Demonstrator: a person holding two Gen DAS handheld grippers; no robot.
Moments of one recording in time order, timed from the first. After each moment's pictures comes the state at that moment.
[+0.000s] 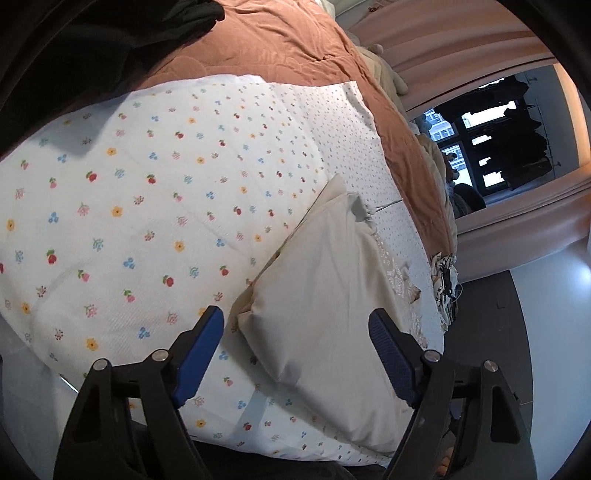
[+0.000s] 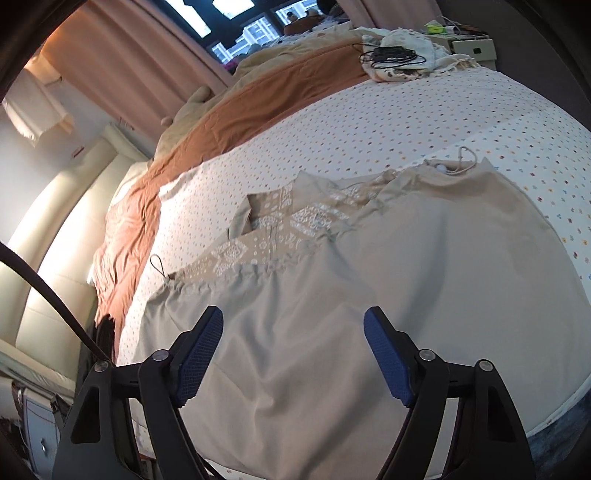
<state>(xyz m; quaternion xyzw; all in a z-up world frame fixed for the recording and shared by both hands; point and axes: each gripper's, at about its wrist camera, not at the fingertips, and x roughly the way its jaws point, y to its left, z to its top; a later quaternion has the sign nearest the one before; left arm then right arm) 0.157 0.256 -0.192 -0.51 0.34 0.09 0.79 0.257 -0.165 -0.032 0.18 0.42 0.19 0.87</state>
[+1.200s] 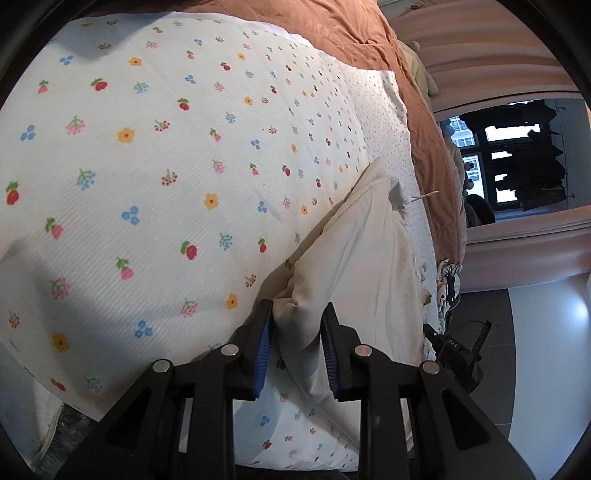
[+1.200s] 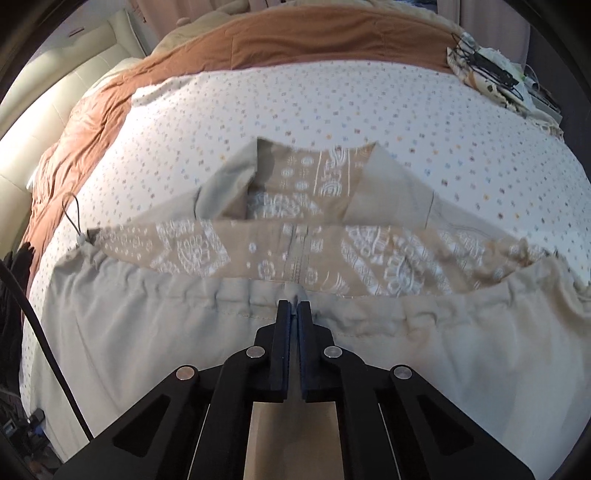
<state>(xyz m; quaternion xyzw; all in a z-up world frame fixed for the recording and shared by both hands) 0.165 0.260 -0.250 -0.57 0.36 0.09 0.74 0.420 -0.003 -0.080 -0.02 0.47 0.17 0.86</state>
